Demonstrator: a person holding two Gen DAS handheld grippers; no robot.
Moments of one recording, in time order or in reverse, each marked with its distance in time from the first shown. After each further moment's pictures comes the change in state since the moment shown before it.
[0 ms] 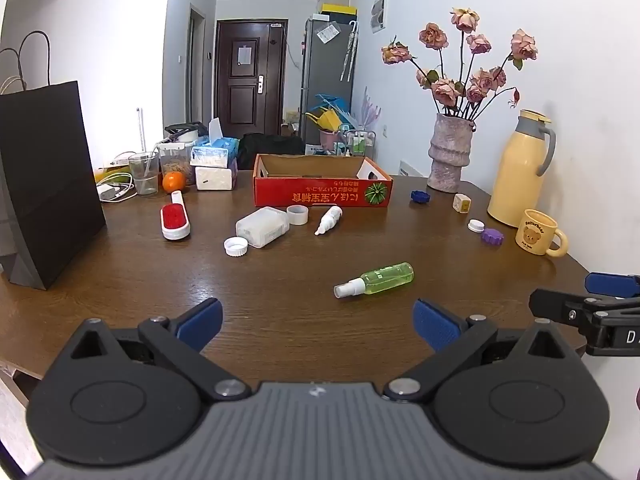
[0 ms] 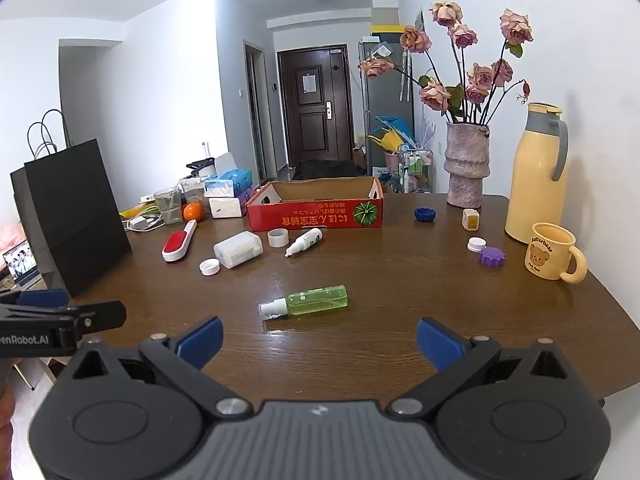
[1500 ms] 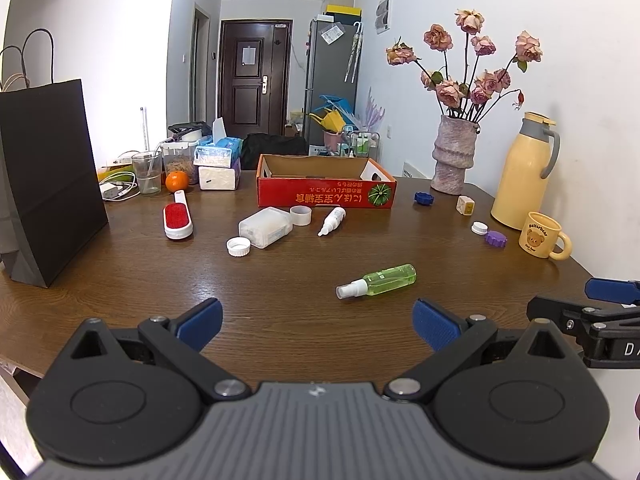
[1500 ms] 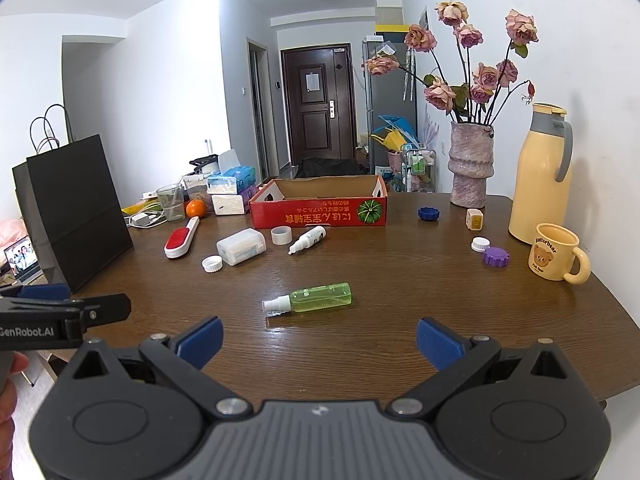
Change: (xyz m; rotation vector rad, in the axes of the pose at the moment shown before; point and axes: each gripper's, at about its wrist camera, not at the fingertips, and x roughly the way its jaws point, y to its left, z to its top) left arm 0.003 0.002 0.000 -0.021 0.009 -0.002; right arm 0.003 0.004 -0.002 -0.007 0.012 0.007
